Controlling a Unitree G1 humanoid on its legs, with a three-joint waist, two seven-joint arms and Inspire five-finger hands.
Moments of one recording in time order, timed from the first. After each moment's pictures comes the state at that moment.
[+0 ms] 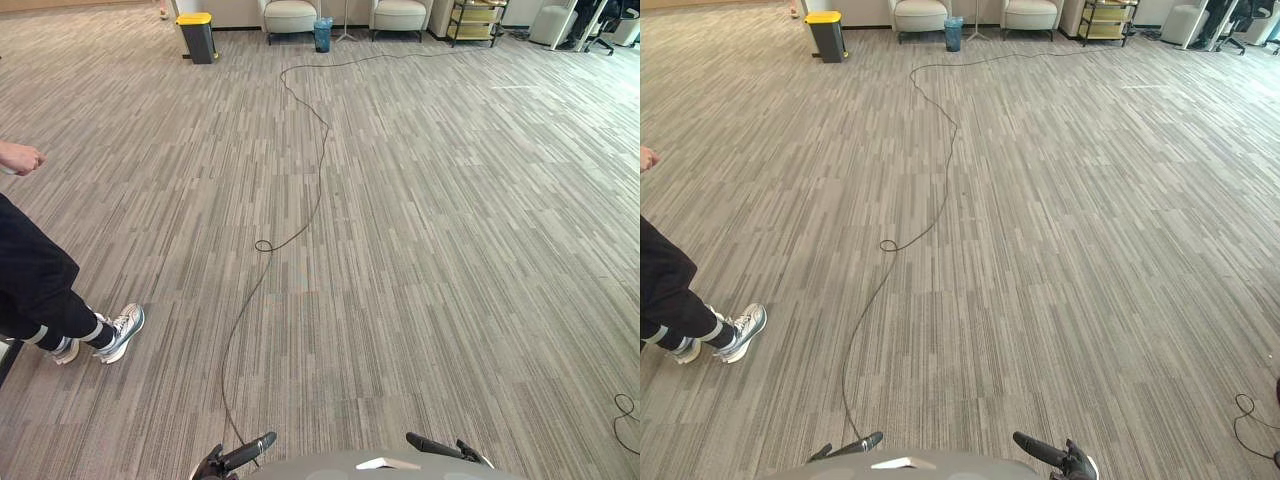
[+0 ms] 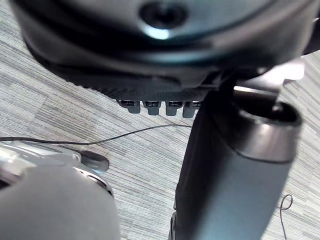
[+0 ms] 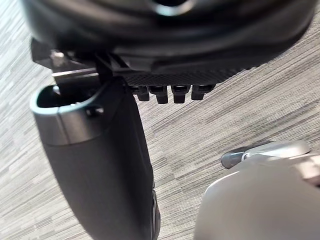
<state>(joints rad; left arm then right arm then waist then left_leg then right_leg) 0.19 0.04 0.34 0.98 -0.18 0.03 0.02 0.16 -0.06 -0.28 0.99 0.11 0.05 -0.03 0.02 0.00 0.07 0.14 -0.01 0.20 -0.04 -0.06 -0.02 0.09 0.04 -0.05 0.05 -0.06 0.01</state>
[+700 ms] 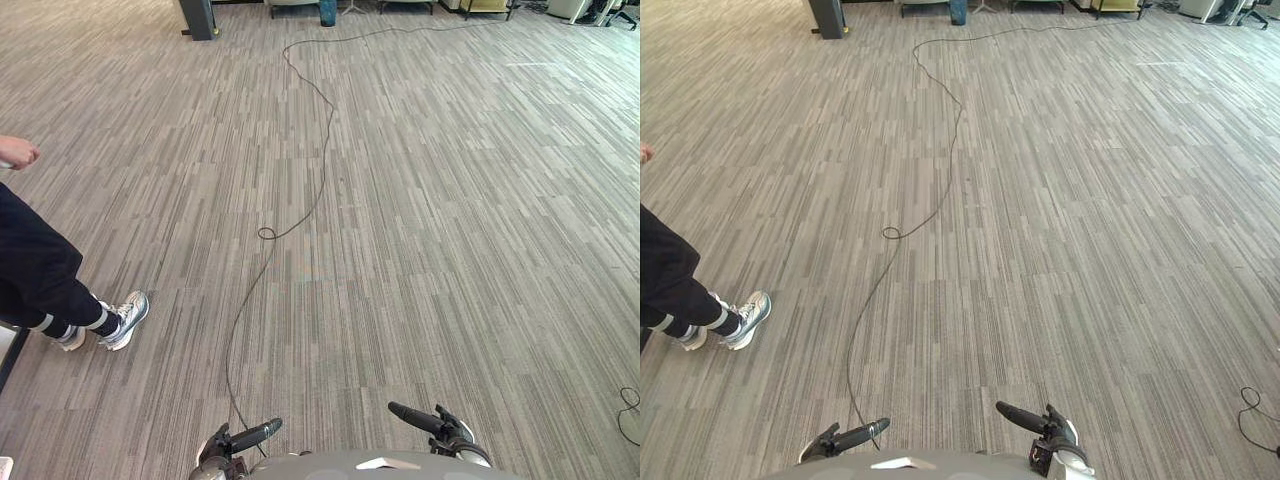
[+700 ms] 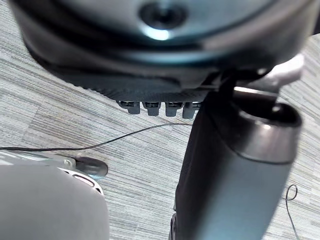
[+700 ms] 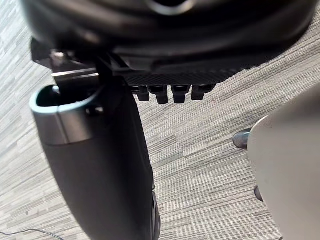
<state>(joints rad) 0.17 0.04 0.32 0.99 -0.11 0.02 0.04 0.09 0.00 -0.29 1.00 0.07 0.04 -0.03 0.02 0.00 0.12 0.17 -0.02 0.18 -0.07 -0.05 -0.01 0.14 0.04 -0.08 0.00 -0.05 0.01</state>
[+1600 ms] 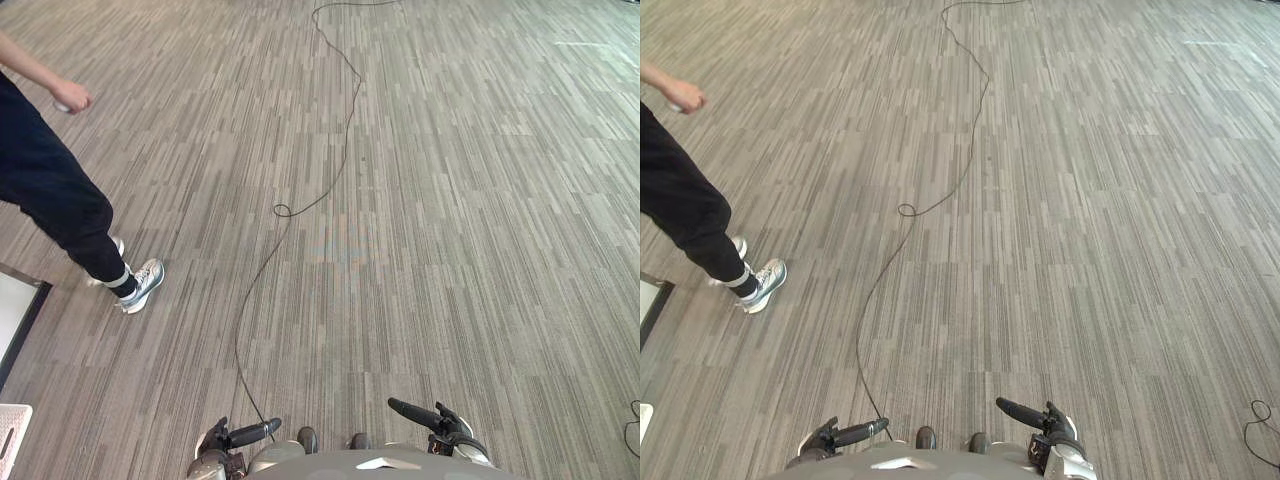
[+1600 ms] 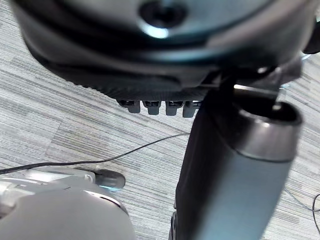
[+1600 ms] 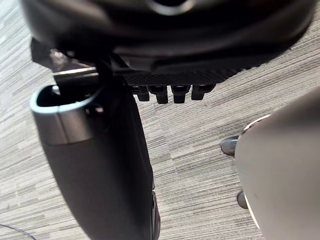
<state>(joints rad) 0.14 0.08 0.26 0.94 -0.11 0.03 0.06 0.06 0.01 -0.30 1.00 0.08 0.04 -0.05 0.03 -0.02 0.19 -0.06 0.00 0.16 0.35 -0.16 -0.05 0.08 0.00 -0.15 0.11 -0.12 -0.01</state>
